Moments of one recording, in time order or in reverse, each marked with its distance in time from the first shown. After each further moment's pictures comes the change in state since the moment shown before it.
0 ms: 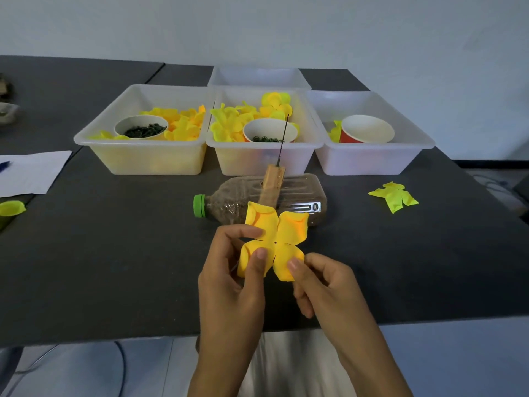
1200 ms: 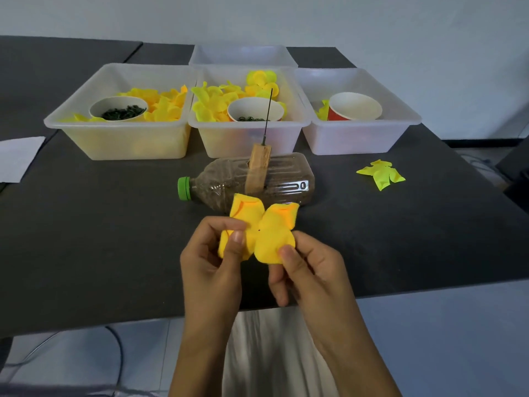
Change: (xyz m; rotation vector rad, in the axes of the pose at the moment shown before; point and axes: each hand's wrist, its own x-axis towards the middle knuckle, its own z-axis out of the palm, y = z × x) left_hand -0.002 -0.013 -0.005 -0.151 0.002 -0.141; right_hand -0.015 0.004 0.009 0.217 -0.076 -0.248
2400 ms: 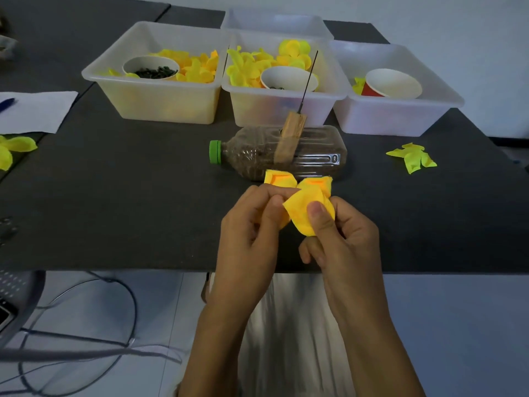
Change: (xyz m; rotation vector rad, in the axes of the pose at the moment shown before) left_hand -0.008 0.011 -0.007 0.086 -0.222 0.100; right_hand -0.002 0.002 0.015 -0.077 0.195 -0.038
